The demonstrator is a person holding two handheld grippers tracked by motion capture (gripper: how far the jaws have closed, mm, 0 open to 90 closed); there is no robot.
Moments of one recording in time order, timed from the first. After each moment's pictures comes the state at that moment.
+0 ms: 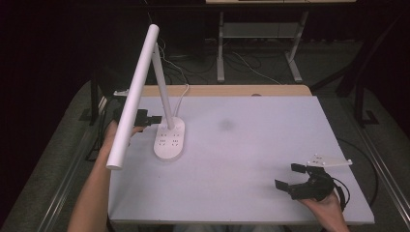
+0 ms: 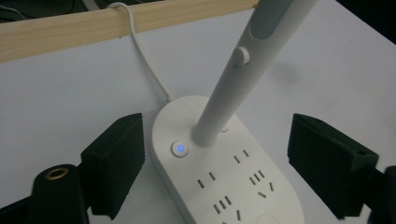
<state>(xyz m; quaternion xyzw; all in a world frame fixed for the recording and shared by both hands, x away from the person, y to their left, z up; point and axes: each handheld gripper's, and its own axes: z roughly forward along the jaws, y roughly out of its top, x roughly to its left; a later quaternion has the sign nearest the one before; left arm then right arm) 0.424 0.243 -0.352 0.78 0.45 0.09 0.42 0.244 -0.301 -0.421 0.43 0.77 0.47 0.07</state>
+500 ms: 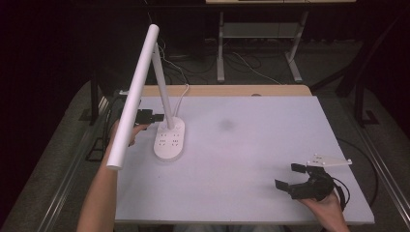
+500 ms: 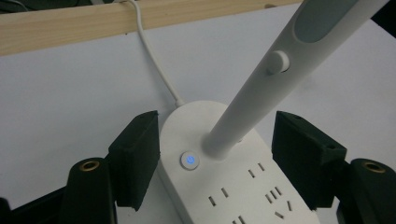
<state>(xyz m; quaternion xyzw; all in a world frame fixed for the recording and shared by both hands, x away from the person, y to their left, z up) 0.440 0.237 -0.368 0.77 0.46 0.09 0.42 0.244 -0.302 -0.421 0.43 0.77 0.46 0.07</state>
